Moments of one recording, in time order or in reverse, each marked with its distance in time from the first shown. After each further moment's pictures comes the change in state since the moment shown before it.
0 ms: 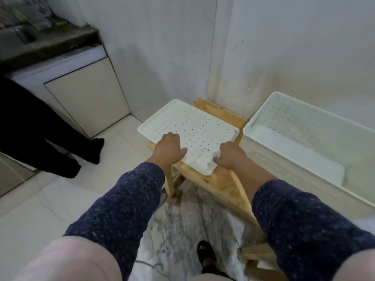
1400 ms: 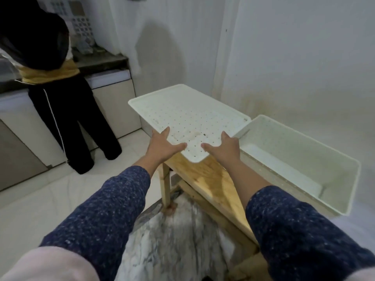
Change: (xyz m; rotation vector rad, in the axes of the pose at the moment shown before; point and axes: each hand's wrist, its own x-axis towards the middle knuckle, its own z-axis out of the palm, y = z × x) left_hand -0.113 0.021 -0.038 -0.696 0.270 -0.155; right_hand -0.110 0.007 -0.044 0.573 0.325 -0.004
